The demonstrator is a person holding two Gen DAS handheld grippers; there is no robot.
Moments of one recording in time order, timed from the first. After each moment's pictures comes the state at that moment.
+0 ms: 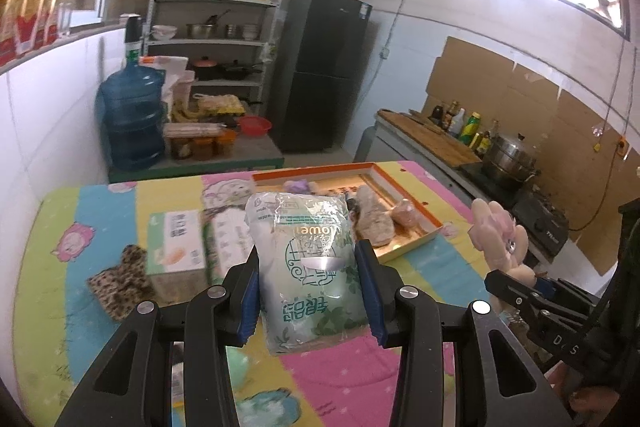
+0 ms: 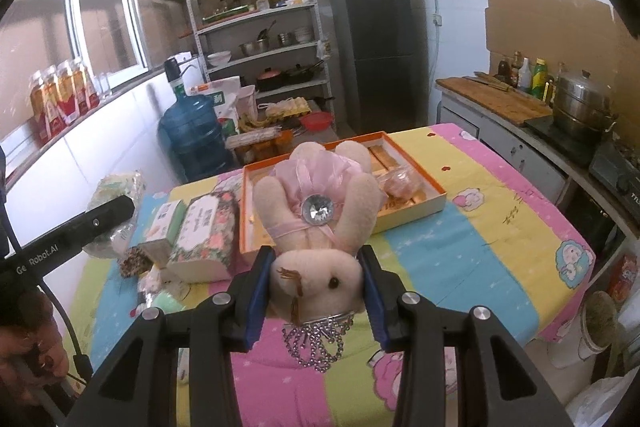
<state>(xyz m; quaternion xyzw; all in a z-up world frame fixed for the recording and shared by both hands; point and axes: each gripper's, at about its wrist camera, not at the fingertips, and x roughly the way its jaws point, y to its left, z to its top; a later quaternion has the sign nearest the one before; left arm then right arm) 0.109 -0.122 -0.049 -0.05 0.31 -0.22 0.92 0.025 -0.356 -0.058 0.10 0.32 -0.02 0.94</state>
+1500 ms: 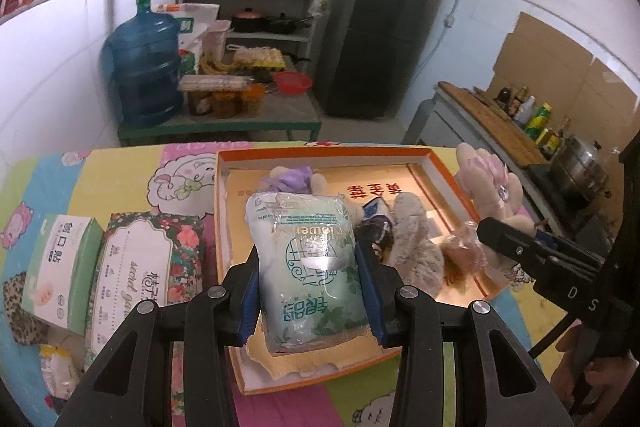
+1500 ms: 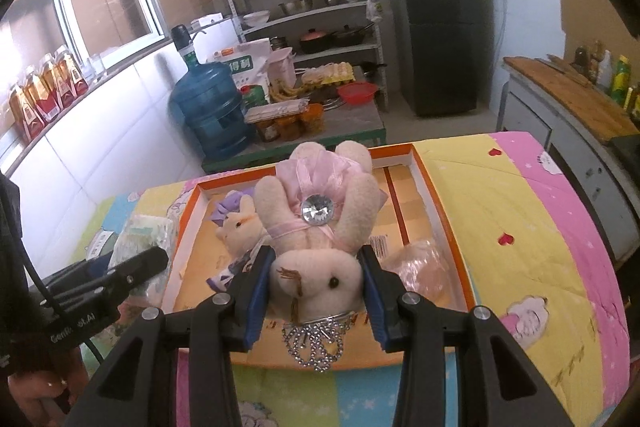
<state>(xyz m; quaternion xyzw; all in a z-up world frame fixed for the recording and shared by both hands) 0.266 -0.250 -0.135 -0.07 0.40 -0.10 0.91 0.245 -0.465 -0.121 0.09 0.38 0.11 0.92</state>
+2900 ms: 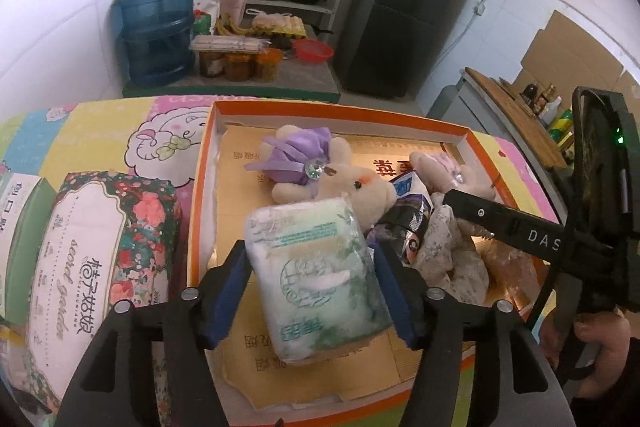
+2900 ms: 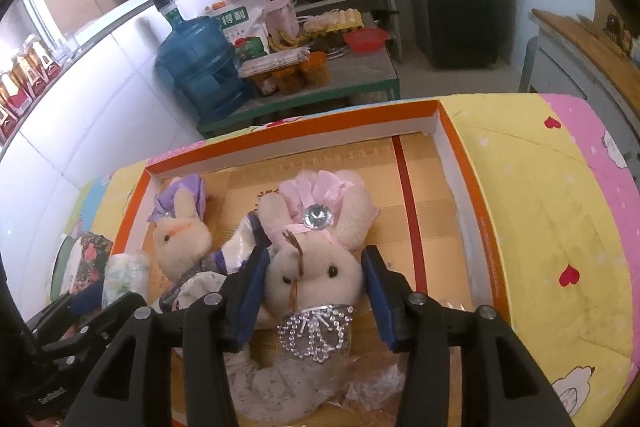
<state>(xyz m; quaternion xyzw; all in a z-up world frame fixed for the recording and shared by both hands) 0.302 -0.258 -0.185 -0.10 0.44 -0.07 0.89 0.339 -0.475 -0.187 0.10 0.46 0.14 0.87</state>
